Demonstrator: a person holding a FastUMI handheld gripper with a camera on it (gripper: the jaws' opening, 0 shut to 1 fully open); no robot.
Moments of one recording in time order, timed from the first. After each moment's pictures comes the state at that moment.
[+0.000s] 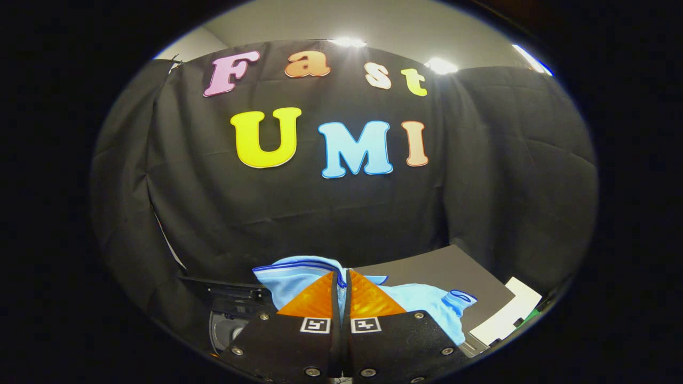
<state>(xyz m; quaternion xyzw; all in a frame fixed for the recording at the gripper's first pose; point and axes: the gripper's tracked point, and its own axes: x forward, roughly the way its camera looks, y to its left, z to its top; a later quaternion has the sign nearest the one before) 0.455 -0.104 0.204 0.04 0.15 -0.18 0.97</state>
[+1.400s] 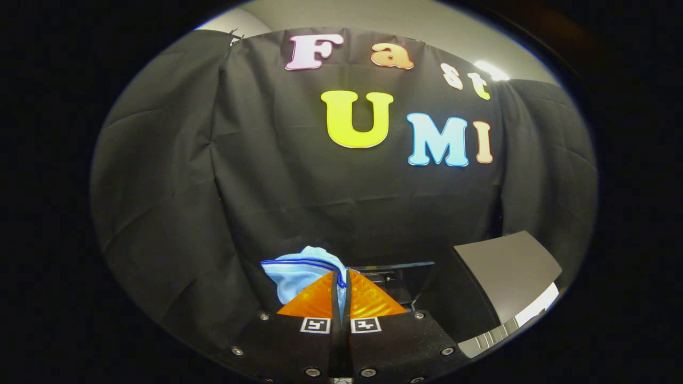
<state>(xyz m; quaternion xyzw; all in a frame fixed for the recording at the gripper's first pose) 0.509 0.155 0.149 0.02 0.19 -0.08 0.98</state>
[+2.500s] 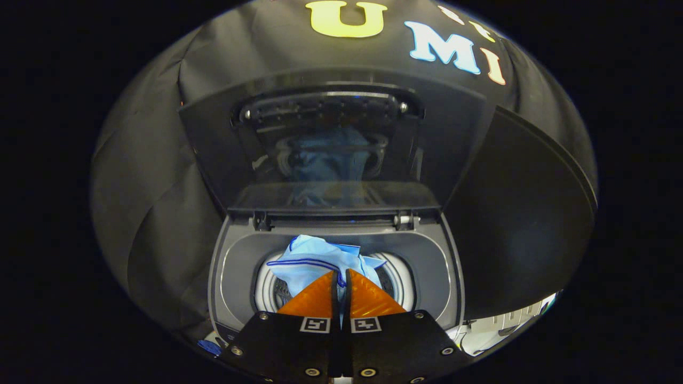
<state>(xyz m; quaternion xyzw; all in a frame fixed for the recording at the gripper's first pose) 0.499 0.117 -0.154 0.04 0.40 -0.07 0.91</state>
